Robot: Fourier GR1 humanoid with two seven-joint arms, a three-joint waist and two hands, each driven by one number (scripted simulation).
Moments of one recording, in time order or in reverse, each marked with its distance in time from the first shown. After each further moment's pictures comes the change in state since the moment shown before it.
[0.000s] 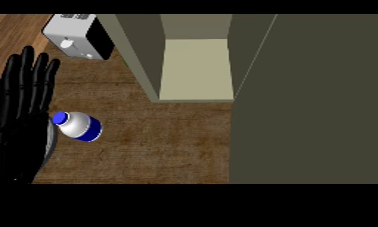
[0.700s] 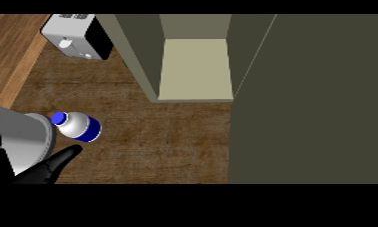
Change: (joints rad) left arm 0.188 -0.102 0.030 -0.138 -0.048 0.436 0.136; right arm 0.321 -0.030 0.069 -0.243 -0.162 0.142 0.103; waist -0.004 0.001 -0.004
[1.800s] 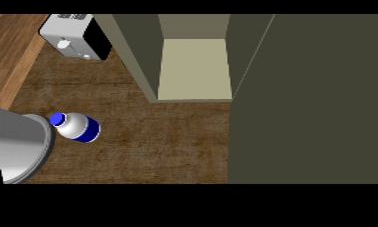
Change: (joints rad) left arm 0.279 -0.010 -0.280 -0.147 -0.083 0.190 -0.046; right arm 0.339 0.002 0.000 -0.104 -0.020 0.158 -0.115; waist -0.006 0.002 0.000
